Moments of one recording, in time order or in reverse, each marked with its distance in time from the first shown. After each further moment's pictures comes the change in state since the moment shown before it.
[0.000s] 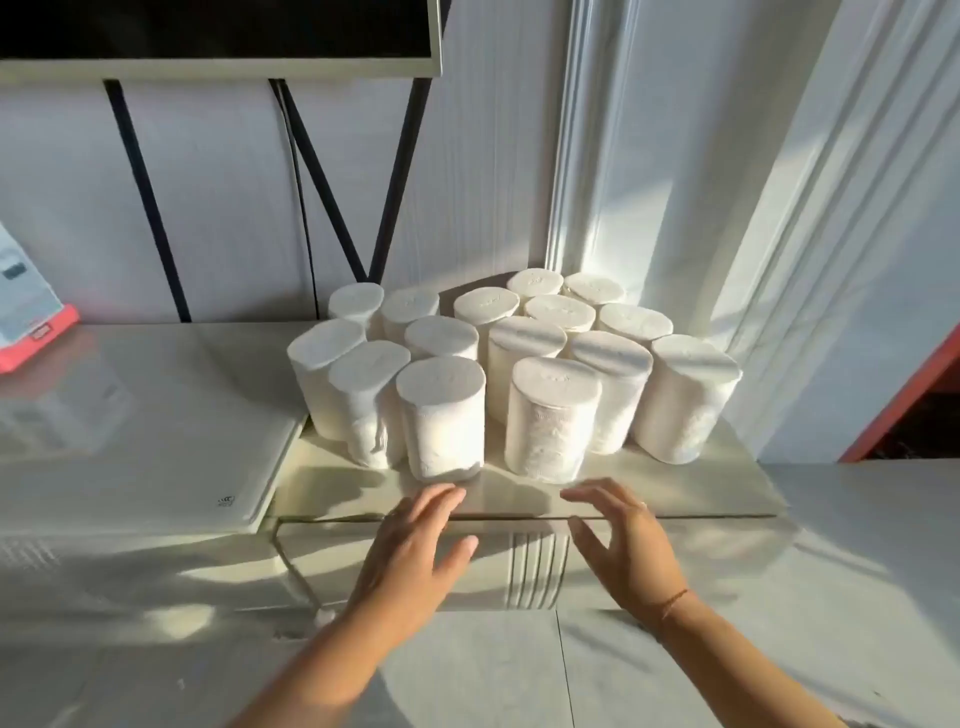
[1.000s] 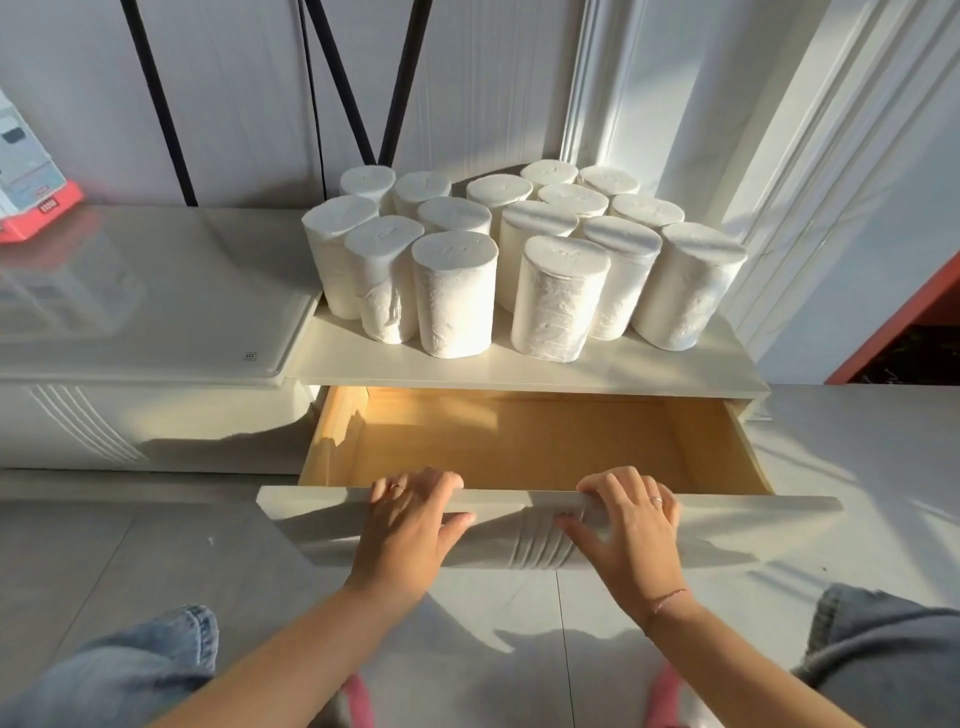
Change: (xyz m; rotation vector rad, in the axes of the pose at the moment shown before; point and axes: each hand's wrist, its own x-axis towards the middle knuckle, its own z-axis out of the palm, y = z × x) left_hand -0.114 0.013 0.020 0.281 -0.011 0.006; right_hand -0.126 0.002 0.024 -0.308 -0.044 0.106
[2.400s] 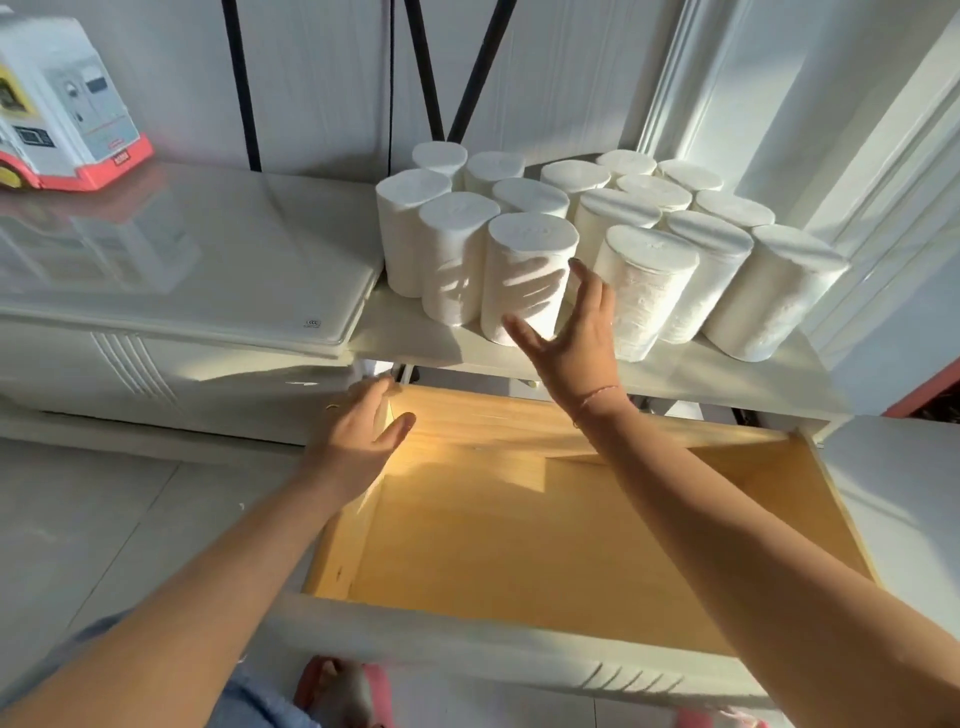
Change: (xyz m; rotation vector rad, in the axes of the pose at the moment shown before) left_hand 0.024 -0.115 -0.034 -0.341 -0.070 -0.400; right_hand 0.141 -0.138 0.003 0.491 0.170 -0.115
